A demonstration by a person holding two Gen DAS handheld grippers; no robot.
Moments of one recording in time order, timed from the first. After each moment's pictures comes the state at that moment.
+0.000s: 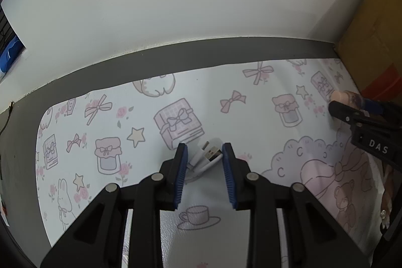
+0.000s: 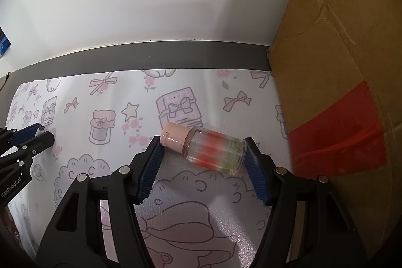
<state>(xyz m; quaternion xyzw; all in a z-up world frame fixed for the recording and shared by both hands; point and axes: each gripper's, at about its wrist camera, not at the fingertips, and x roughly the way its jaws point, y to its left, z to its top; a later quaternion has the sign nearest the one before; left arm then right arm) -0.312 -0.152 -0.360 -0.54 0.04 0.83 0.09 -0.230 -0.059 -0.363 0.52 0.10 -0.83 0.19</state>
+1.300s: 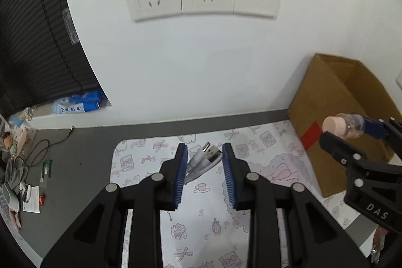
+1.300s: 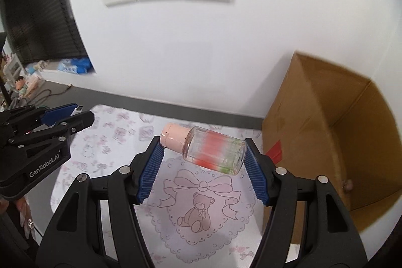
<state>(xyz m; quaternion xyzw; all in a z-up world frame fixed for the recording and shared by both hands) -0.195 -0.166 -0.131 -0.41 0.03 0.91 0.05 -0.108 -0.053 -0.144 0.39 0.11 -0.87 0.27</state>
